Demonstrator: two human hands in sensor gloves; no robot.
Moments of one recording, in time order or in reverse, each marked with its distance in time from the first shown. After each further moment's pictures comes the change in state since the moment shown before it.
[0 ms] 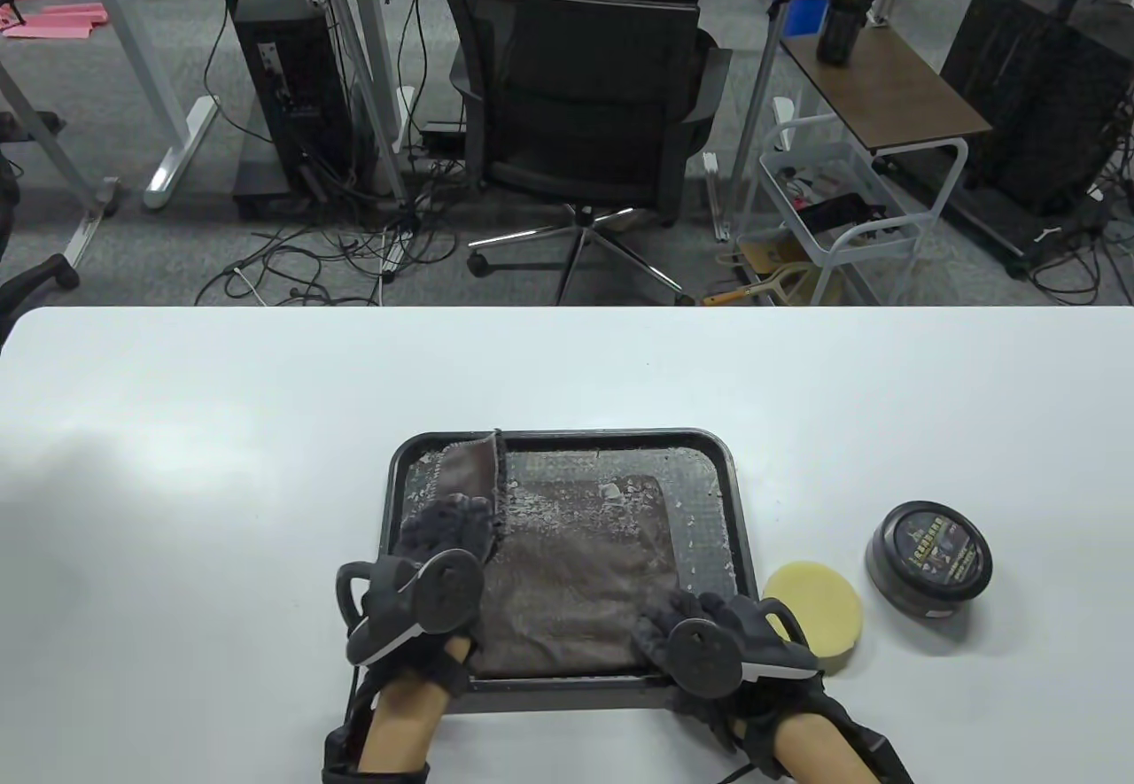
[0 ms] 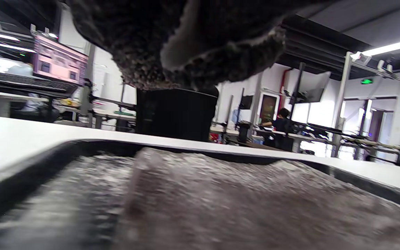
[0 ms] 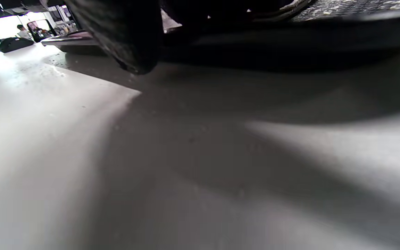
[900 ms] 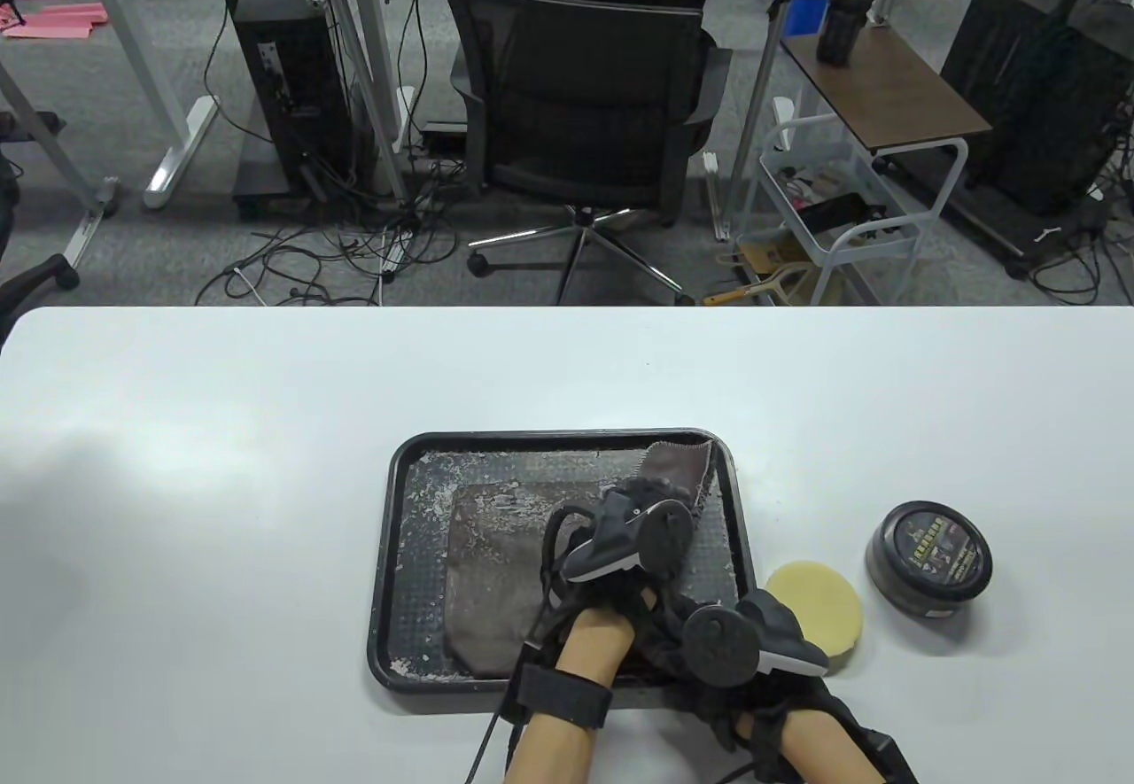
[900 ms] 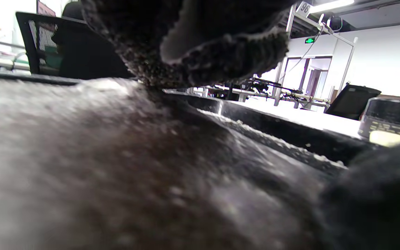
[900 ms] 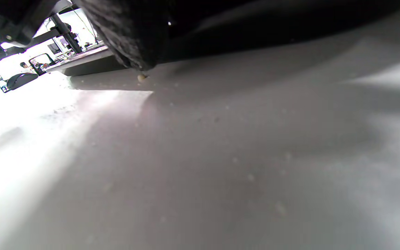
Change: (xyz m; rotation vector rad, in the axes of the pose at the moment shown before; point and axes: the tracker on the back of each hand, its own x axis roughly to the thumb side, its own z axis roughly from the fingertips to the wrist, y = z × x) left_hand 0.140 -0.078 -0.109 -0.197 -0.201 0.030; right_hand -0.014 0.005 0.004 -0.004 0.025 -0.180
